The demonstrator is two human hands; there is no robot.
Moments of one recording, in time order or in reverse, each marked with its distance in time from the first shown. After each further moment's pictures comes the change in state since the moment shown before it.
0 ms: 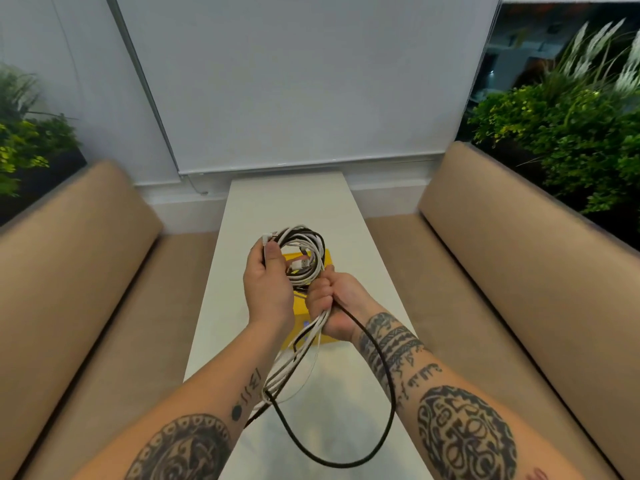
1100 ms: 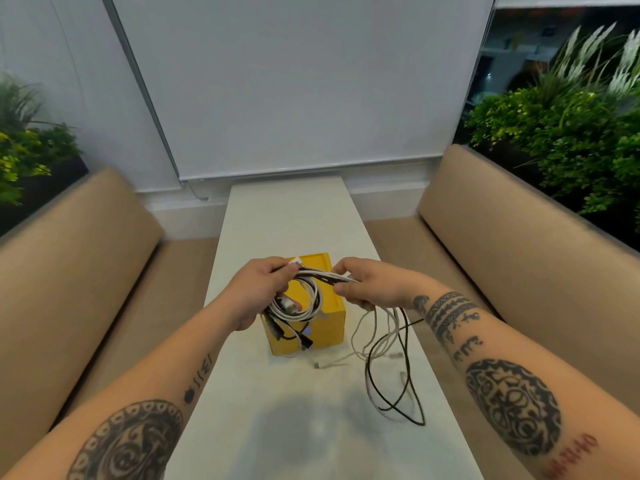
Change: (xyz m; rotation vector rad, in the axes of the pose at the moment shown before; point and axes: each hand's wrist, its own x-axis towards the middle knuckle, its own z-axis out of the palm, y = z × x) left_hand 0.033 0.029 -0.038 0.447 -0.644 -0.272; right_hand -0.050 -0.070 -0.014 -1.852 -0.015 -0.371
